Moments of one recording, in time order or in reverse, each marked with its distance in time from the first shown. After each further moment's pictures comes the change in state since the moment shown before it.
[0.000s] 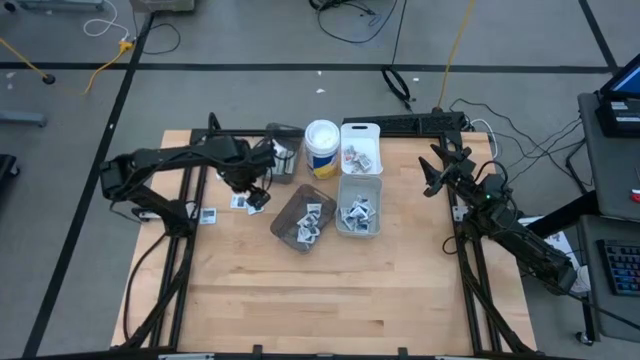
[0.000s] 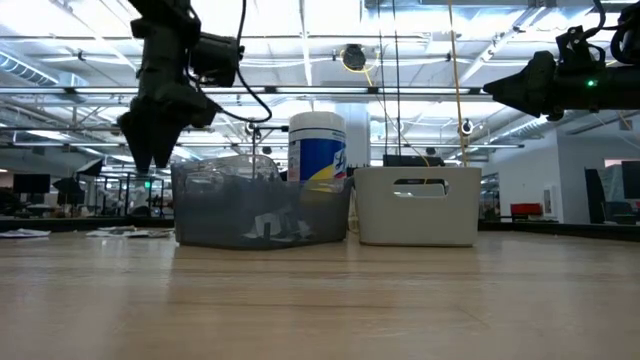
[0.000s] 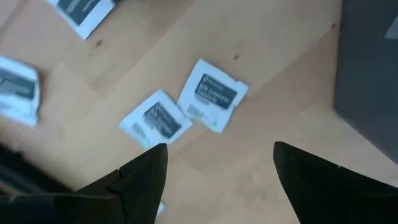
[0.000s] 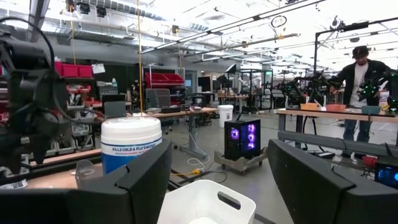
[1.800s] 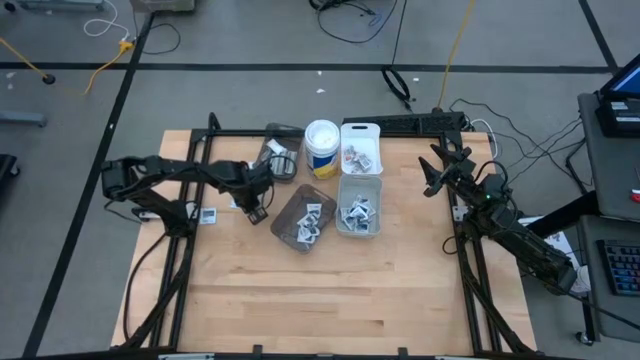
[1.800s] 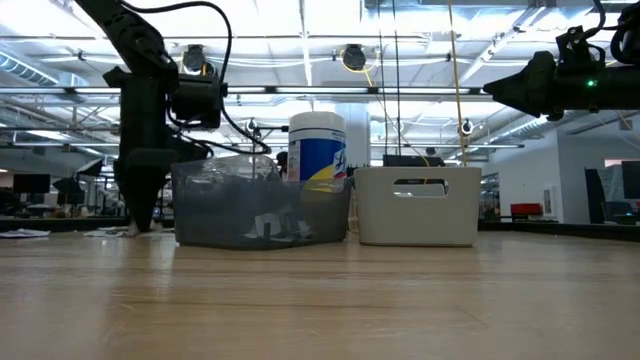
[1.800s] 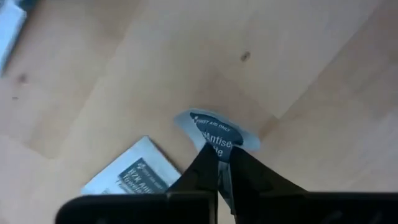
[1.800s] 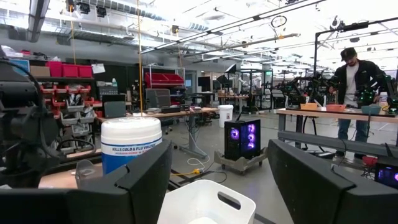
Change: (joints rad) left arm -0.051 0.012 -0.340 0.451 -0.048 0.153; right arm 0.000 0.000 0.000 0.000 0.000 0.000
